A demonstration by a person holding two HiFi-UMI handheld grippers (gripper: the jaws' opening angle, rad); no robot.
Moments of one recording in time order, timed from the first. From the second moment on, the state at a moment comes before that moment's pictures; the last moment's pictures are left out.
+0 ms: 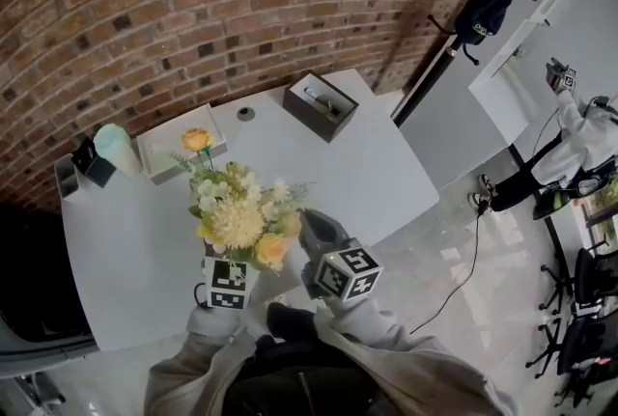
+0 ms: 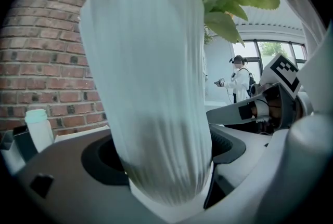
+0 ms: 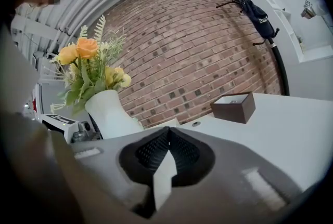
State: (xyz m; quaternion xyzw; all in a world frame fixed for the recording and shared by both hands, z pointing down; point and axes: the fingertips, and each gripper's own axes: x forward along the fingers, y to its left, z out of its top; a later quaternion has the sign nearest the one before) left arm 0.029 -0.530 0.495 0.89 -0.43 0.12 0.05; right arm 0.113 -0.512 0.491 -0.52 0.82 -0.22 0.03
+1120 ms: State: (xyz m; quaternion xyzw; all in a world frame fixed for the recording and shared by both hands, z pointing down) left arm 0.076 -0.655 0.567 0.90 -0.42 0.14 0.04; right arm 0.157 -0.633 0.539 -0.54 0.81 -0.22 0.00
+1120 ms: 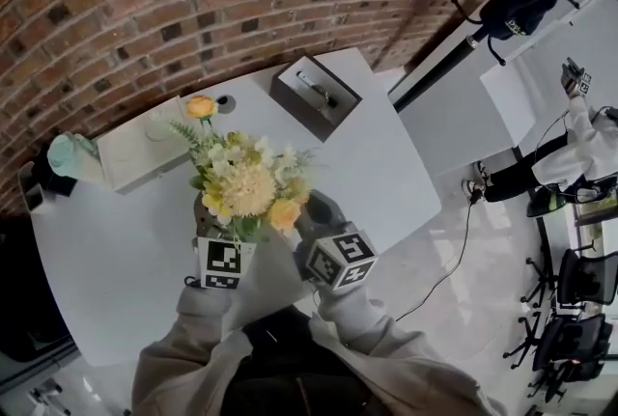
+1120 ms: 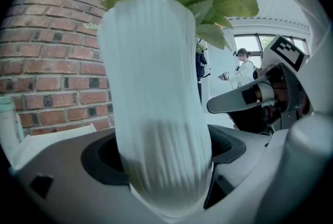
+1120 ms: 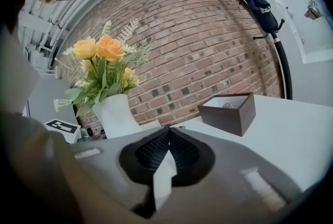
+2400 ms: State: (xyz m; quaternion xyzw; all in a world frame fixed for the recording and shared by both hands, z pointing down) left arm 0.086 -0.616 0.576 0.90 -0.41 0.16 0.01; right arm 0.181 -0.589 0.531 -0.57 0.79 -0.24 0.05
